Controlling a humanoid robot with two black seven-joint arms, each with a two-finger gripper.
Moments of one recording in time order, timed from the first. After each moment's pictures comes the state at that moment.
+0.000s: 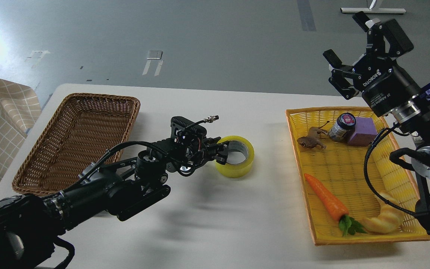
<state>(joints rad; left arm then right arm) -0.70 0.11 -0.48 -0.99 2.03 -0.19 0.08 0.38 -0.21 1.48 1.41 -0.88 0.47 0.01</state>
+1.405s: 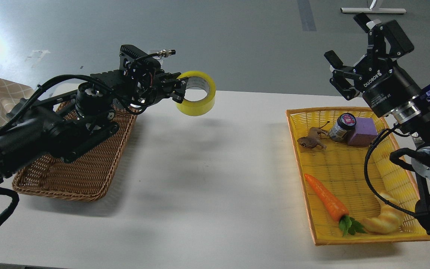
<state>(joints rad) -0.96 0.46 -0.48 -1.04 2.01 -0.24 -0.05 0.39 -0.21 1.48 1.40 -0.88 0.46 0.01</state>
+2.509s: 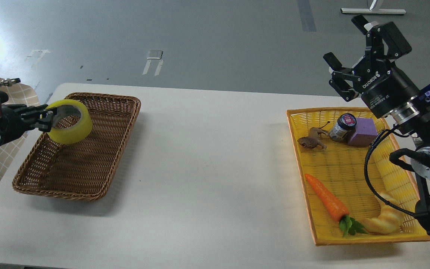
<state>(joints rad) -0.60 1.00 -0.48 -1.02 1.78 -0.04 -0.26 0.38 -0.22 1.47 1.40 -0.89 0.46 0.00</state>
